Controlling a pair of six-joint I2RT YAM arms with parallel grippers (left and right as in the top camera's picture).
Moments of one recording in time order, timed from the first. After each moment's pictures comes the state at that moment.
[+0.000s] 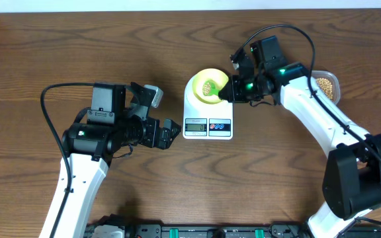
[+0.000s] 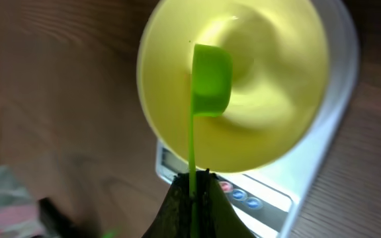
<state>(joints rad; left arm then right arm) -0.15 1.17 1.02 -0.89 0.50 0.05 0.35 1.82 1.37 -0.65 -0.53 0.31</state>
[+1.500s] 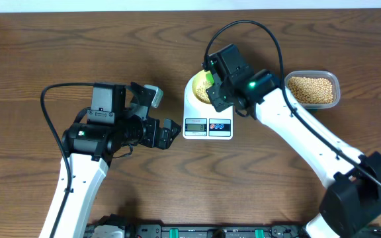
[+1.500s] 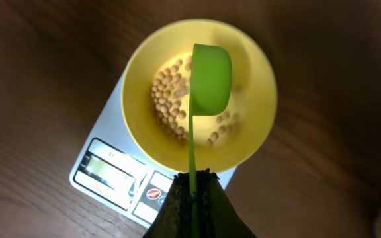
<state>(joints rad) -0.15 1.17 1.02 -0.89 0.50 0.05 0.61 1.75 1.48 -0.76 0.07 0.07</state>
